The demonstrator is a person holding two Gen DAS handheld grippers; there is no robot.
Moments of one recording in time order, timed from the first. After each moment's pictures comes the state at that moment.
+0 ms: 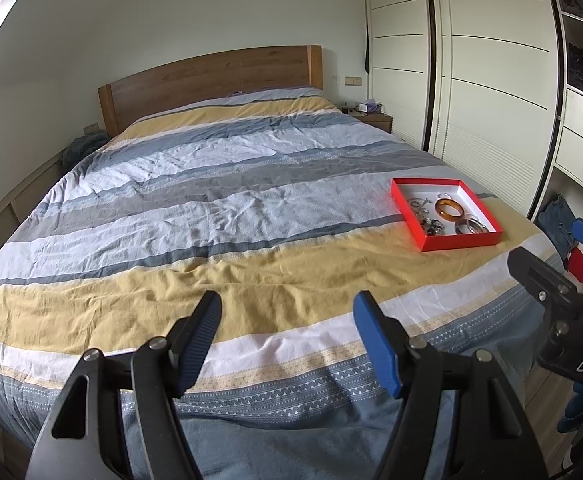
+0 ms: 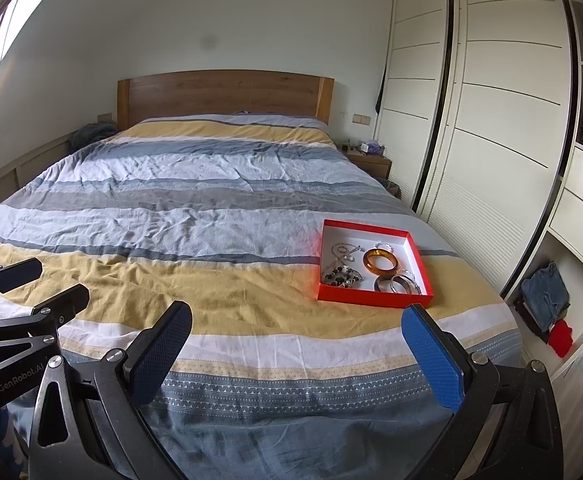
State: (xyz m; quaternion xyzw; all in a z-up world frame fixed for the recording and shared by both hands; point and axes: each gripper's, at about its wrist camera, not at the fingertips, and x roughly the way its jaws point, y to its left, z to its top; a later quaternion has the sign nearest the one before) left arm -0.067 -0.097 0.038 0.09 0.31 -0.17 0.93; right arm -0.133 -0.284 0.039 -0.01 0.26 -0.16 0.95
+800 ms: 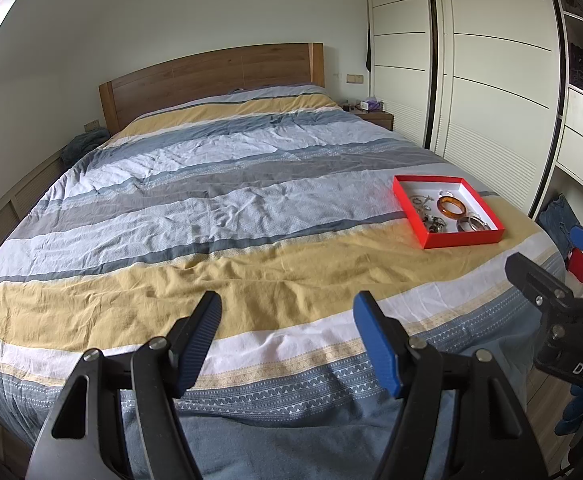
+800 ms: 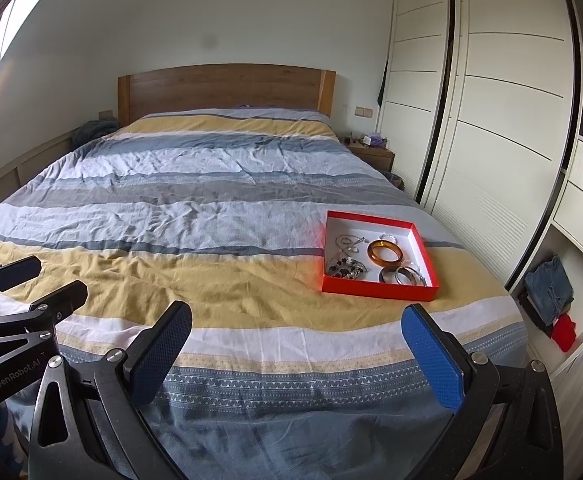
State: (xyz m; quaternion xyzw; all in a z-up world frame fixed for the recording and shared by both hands) left arm -0.065 -0.096 0.036 0.09 0.31 -0.17 0.93; right arm -0.132 -0.282 0.030 -0.01 0.27 -0.16 0.95
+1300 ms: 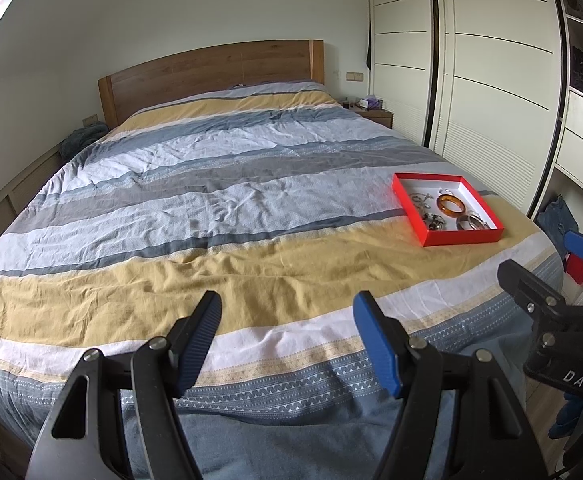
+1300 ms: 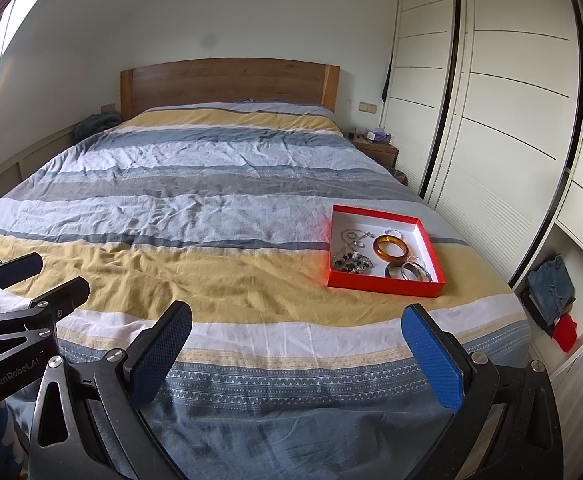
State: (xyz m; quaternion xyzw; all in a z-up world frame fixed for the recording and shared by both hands) left arm -0.065 -0.093 0.028 0.08 0.32 -0.17 0.93; right arm -0.127 -0.279 0.023 -0.01 0.28 -0.15 0.95
